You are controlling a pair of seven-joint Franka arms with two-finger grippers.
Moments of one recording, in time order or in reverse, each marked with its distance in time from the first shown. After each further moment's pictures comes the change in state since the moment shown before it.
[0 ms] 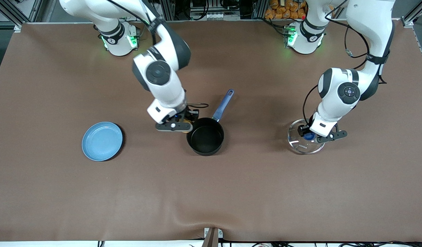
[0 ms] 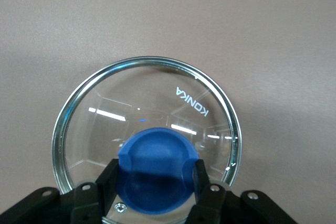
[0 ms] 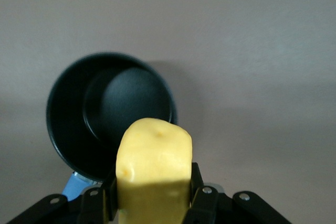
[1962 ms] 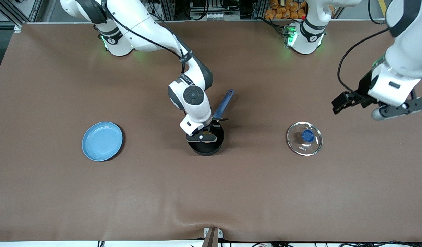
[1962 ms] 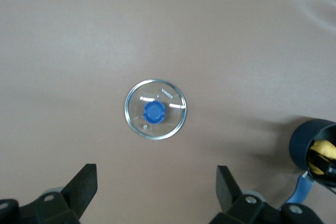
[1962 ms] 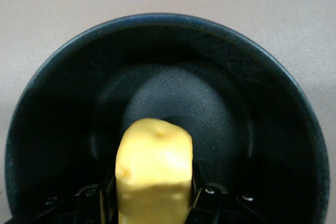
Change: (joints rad) left arm 0.014 -0.248 -0.038 0.679 0.000 -0.949 0.008; right arm 0.075 0.305 -0.010 0.143 -0.008 0.235 0.086
